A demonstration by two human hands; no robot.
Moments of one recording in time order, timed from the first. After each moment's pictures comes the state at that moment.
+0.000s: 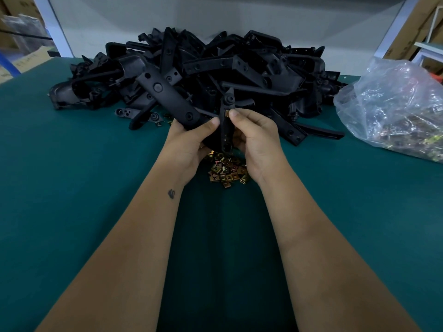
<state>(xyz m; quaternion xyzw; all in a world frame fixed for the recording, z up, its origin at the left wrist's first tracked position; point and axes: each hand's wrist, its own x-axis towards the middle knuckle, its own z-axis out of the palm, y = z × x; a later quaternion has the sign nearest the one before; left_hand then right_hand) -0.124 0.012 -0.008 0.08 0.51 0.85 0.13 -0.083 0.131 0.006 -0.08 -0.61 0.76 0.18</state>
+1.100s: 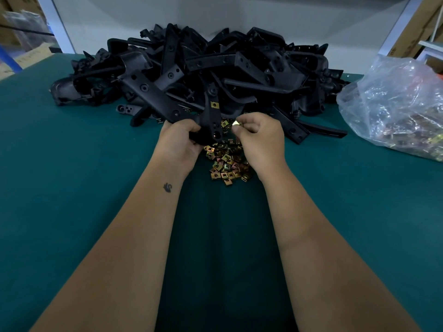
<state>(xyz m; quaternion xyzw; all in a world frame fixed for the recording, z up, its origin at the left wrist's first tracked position) -0.134 0.009 -0.008 -0.05 0.38 0.92 0.12 -0.089 0.142 -0.010 -0.13 -0.80 0.53 0.25</state>
